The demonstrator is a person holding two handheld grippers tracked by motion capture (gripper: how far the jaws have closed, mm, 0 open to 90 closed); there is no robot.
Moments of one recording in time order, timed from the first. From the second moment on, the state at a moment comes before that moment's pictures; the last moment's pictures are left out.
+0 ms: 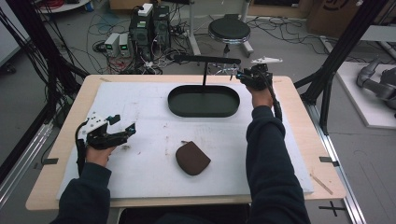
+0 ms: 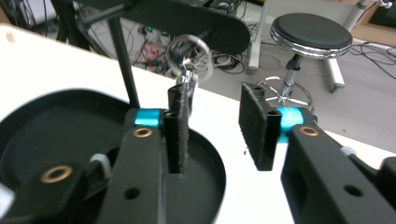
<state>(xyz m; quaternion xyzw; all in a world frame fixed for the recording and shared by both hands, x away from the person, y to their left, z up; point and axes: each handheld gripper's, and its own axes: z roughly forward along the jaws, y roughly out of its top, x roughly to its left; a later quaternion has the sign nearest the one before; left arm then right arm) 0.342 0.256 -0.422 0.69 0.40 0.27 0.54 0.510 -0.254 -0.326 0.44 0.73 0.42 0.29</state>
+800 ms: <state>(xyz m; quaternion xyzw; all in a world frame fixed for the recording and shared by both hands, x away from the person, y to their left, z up) 0.342 0.256 -0.421 0.68 0.40 0.27 0.55 0.362 -0.266 -0.366 0.36 0.79 0.42 0.27</state>
